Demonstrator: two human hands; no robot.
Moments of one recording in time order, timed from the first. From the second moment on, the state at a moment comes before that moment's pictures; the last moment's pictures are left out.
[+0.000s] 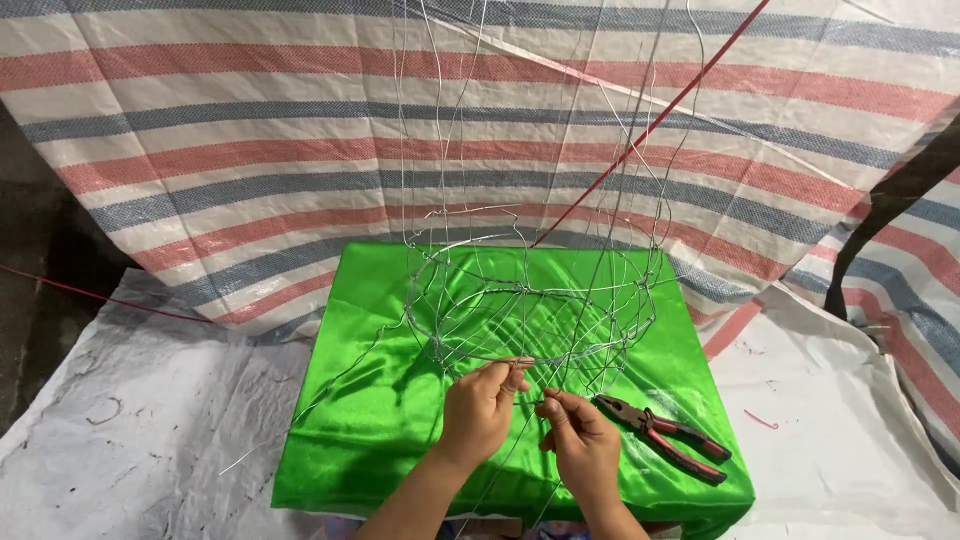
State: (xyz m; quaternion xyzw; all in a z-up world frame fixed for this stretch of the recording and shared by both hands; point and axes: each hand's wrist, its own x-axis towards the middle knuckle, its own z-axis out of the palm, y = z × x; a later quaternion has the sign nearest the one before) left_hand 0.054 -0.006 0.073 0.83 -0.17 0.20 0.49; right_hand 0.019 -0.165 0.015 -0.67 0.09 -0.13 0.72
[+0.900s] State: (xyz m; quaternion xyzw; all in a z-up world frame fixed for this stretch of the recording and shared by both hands) left_hand 0.058 -0.008 0.081 0.83 -0.18 0.21 0.49; right_hand 0.005 -0.161 0.068 -0.79 0.08 -0.14 0.59
